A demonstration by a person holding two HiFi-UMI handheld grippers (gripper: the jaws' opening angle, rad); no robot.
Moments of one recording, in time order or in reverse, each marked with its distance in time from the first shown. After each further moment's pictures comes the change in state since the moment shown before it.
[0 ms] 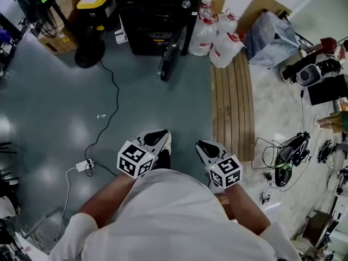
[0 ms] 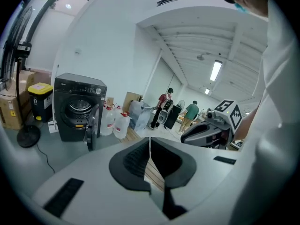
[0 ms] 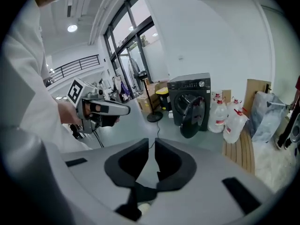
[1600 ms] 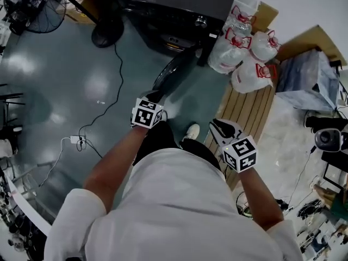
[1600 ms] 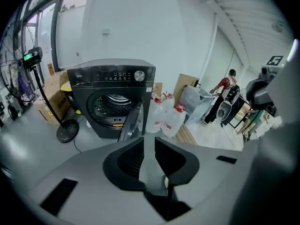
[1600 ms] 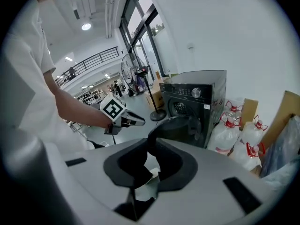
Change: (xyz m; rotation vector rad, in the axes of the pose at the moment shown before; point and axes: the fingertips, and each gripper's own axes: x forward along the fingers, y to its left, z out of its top) left arm 0.321 0.321 0.138 -0.200 0.243 0.596; right arm 0.139 -0.398 0.232 -0.191 0.153 0.295
